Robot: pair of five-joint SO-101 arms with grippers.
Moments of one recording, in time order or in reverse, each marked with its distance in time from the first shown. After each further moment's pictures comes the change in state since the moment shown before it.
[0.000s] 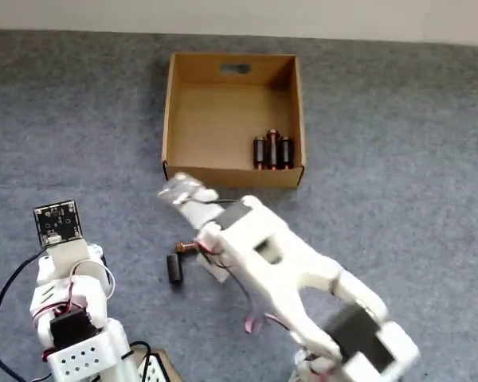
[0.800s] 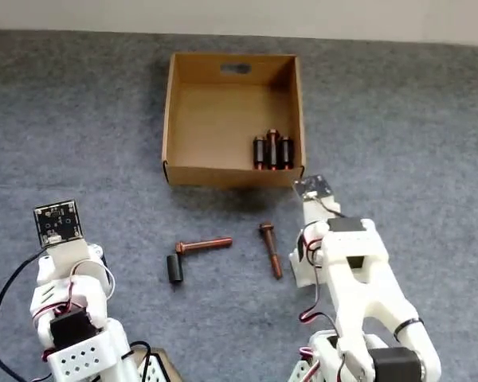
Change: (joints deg) left arm 0.0 0.0 0.0 0.0 0.0; right arm 34.5 -14.8 21.9 0.2 1.0
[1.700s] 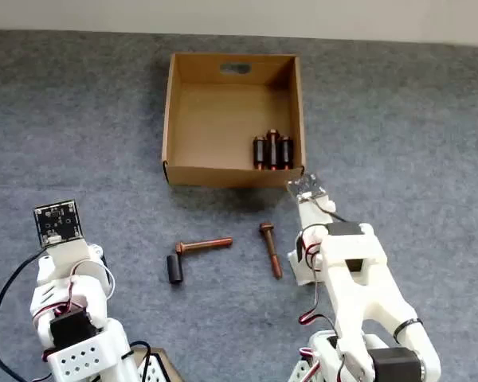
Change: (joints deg) left arm 0.0 0.0 0.0 0.0 0.0; right arm 0.0 0.4 2.8 -6.7 5.4
